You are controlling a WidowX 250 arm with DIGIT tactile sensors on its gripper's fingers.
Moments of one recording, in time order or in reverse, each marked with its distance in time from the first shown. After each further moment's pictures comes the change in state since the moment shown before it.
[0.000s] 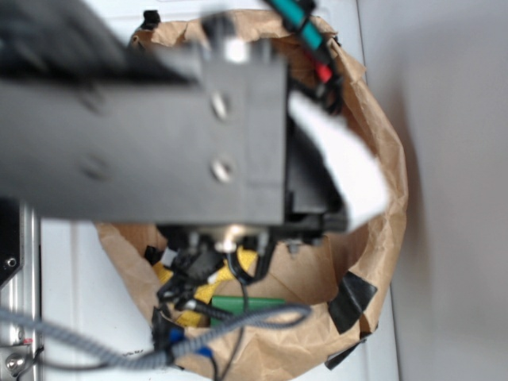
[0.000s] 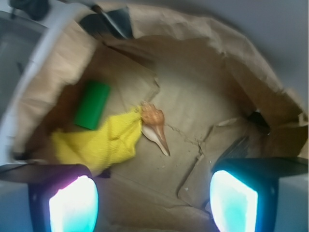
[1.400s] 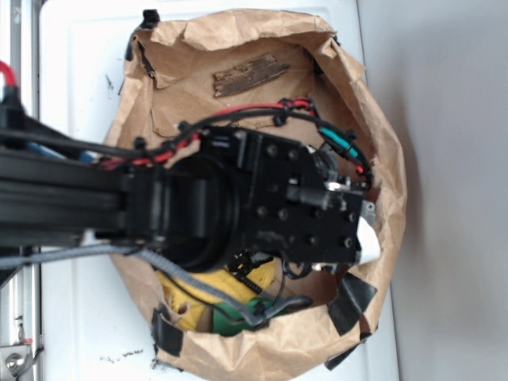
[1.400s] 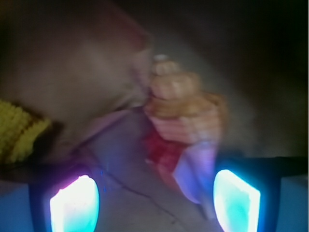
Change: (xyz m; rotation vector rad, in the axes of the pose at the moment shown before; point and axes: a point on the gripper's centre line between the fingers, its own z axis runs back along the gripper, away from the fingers) arm 0.043 0.007 -0.116 0.029 0.049 -0.299
